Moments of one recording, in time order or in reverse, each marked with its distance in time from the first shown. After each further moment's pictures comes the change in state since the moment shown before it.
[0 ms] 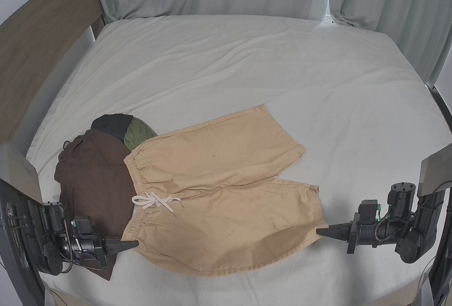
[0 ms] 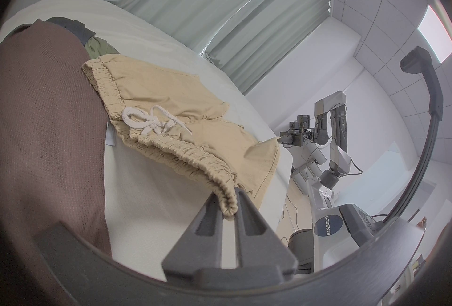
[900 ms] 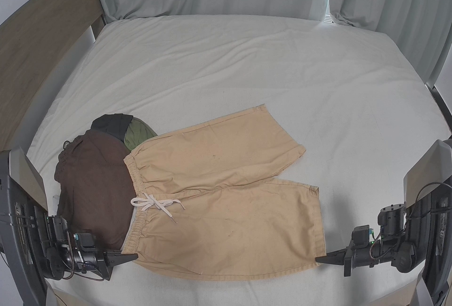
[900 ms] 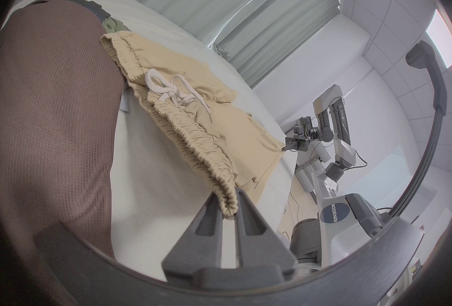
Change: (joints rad) left arm 0.050 0.136 0.042 0.005 0.005 0.147; right arm -0.008 0.185 0.096 0.001 -0.029 -0.157
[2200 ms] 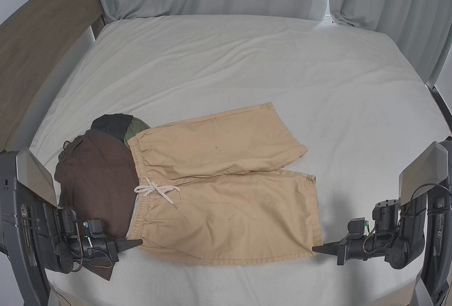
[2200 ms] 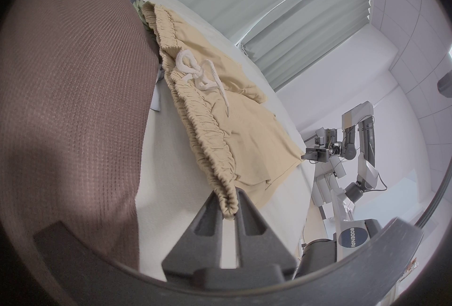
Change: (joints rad) left arm -0.070 0.026 -0.157 -0.006 0.184 -0.272; right arm 0.009 0.029 -0.101 0.001 -0.075 0.208
